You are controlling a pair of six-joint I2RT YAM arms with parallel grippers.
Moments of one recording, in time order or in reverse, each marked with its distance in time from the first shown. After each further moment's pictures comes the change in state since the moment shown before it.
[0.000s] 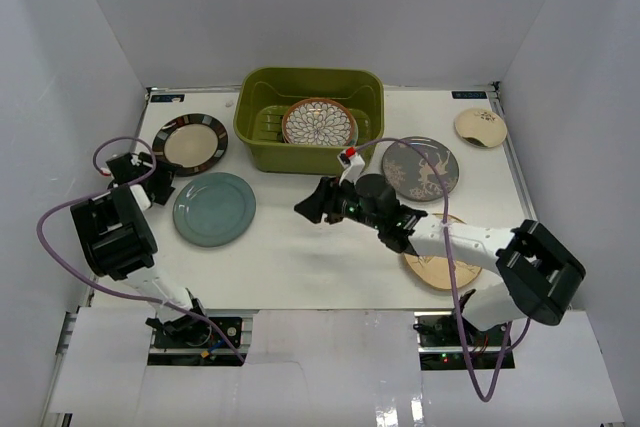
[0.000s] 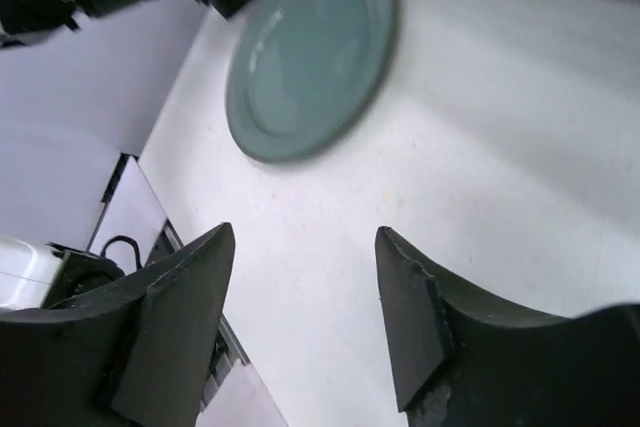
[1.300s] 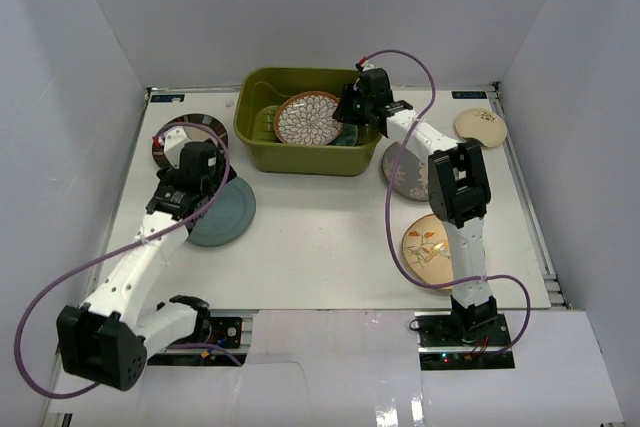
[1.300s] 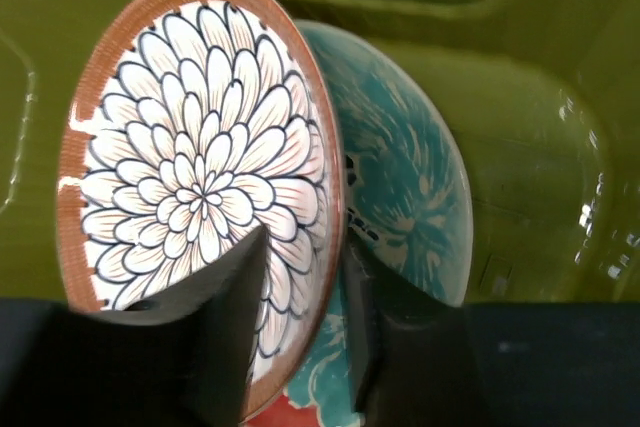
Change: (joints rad) left arm -0.749 -0.696 0.044 -0.666 -0.813 0.164; right arm -0.453 0.829 1.109 -0.613 -0.023 -0.241
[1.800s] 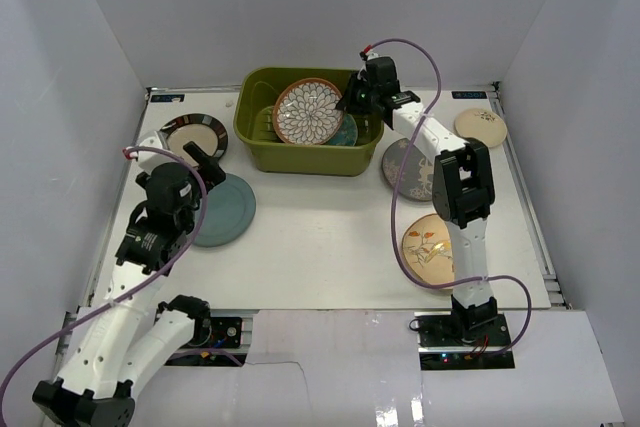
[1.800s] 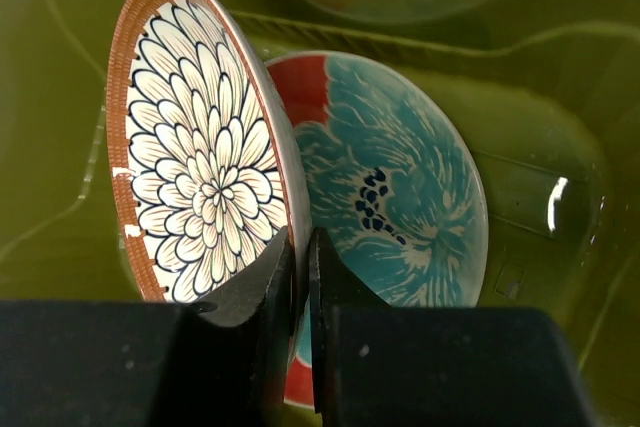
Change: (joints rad) left arm -0.035 -0.291 0.002 0.036 0.036 0.071; right arm -0.024 -0.035 0.061 -0.040 -0.078 0.019
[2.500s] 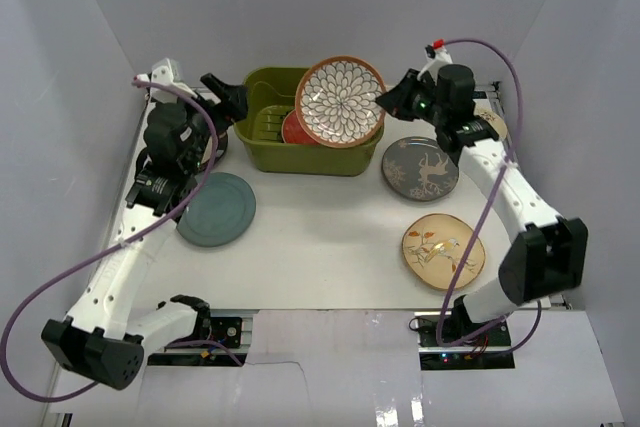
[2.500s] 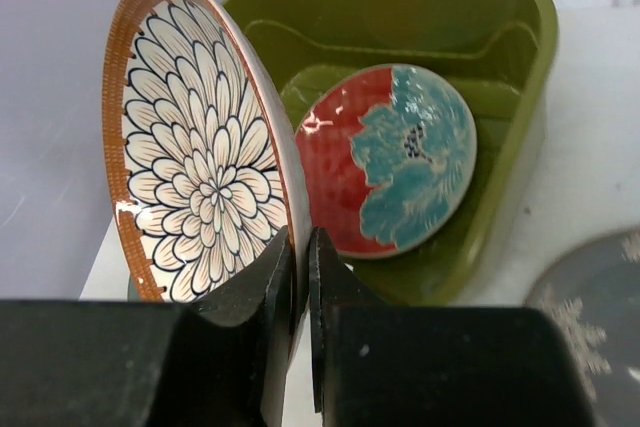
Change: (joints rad) left arm 0.000 0.376 0.366 0.349 0.317 0.045; right arm -0.130 -0.777 -0.655 0.131 -0.110 0.053
